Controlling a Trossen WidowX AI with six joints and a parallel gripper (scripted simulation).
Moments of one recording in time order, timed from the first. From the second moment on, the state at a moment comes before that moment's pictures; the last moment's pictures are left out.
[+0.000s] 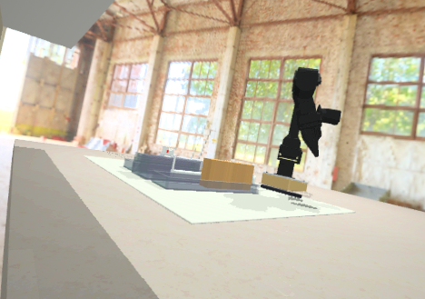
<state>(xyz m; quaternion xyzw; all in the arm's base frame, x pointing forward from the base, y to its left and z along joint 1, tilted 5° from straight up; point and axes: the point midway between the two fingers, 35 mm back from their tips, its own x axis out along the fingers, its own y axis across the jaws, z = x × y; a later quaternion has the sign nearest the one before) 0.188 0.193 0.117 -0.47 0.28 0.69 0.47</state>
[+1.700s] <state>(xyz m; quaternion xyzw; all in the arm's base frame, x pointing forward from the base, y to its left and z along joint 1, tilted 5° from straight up) 0.154 -0.116 0.045 0.01 0.73 -0.02 0.69</state>
